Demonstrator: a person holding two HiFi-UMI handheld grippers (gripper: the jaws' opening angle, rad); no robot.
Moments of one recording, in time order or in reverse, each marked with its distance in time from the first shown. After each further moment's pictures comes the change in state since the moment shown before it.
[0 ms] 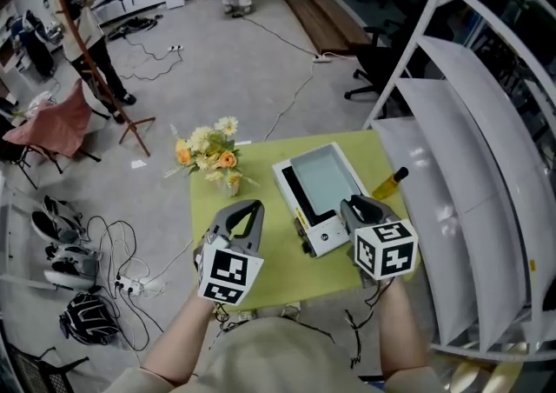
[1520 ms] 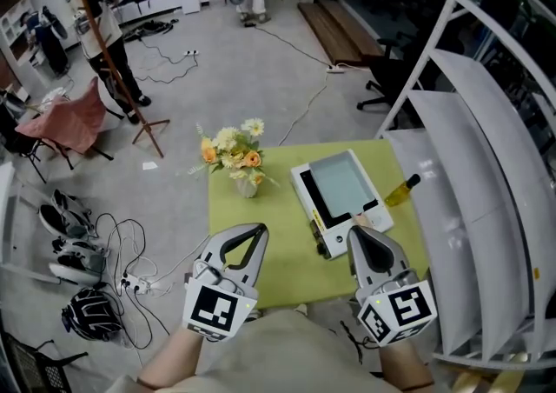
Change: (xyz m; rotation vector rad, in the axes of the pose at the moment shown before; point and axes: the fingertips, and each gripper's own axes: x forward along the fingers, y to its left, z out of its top) left arm -0.103 -0.006 0.044 0.025 -0.159 -0.046; right arm -0.103 0.109 0.047 -0.055 -0.371 0.103
